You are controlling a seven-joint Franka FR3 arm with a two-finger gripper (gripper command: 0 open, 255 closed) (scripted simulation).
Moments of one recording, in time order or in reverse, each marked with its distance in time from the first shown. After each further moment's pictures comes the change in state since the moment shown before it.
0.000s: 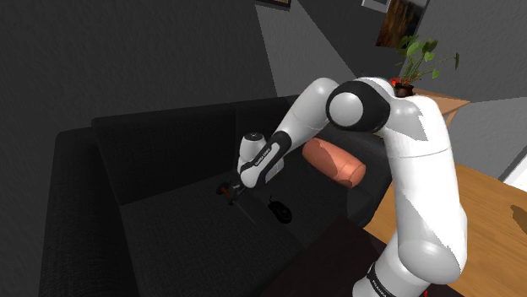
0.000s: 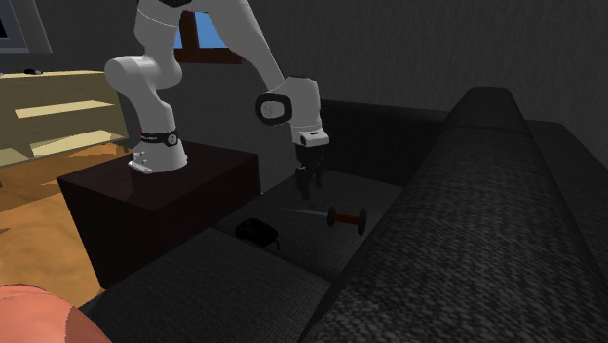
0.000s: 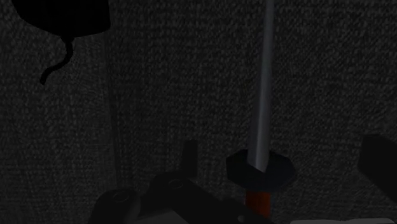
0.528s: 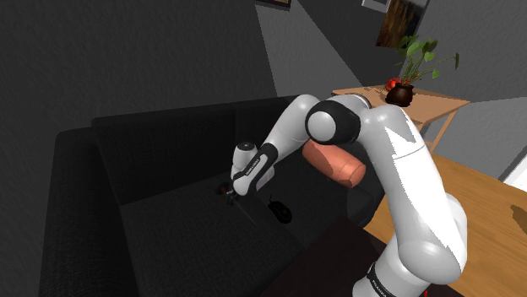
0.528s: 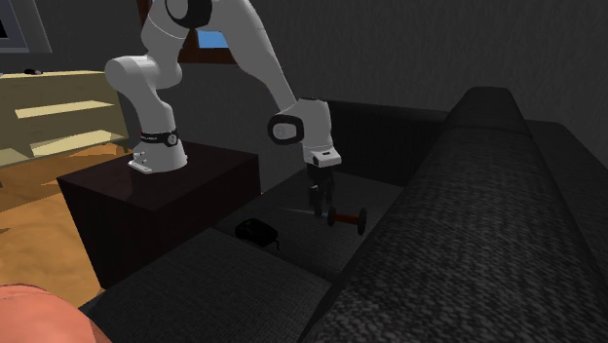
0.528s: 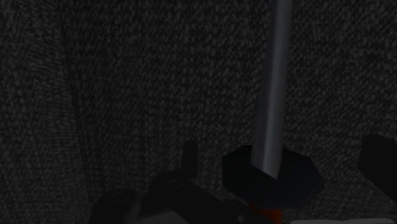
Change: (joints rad) arm 0.007 0.198 -0.003 0.177 -0.001 0.044 0.004
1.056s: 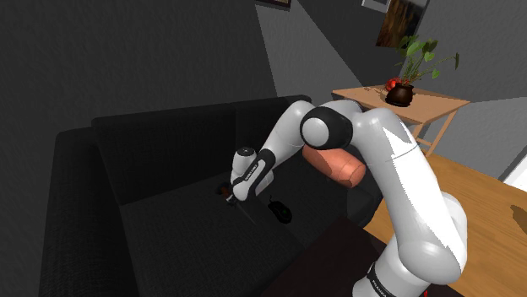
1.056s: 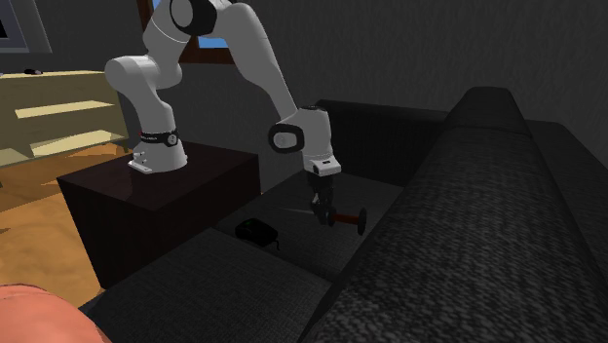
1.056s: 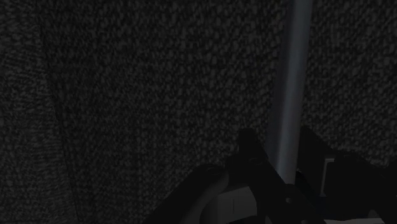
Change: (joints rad) arm 0.002 0.064 -0.004 0.033 -0.001 0.031 0.003
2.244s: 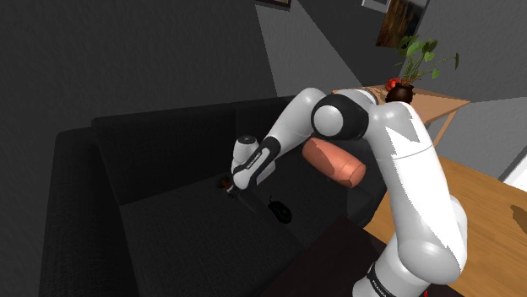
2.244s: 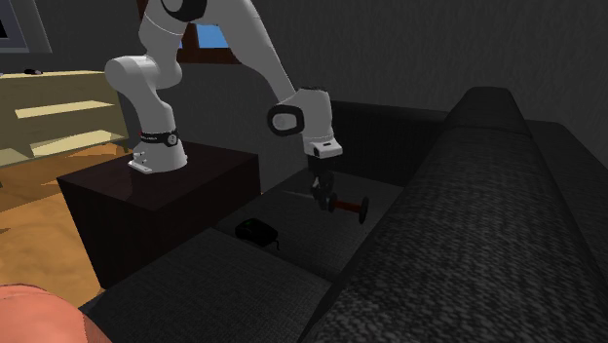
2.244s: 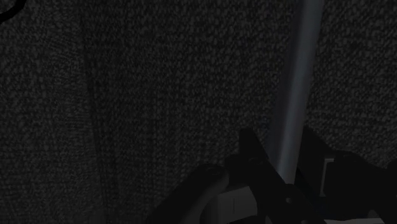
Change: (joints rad) arm -0.009 -0.124 0.009 -0.052 0.004 -0.073 -0.011
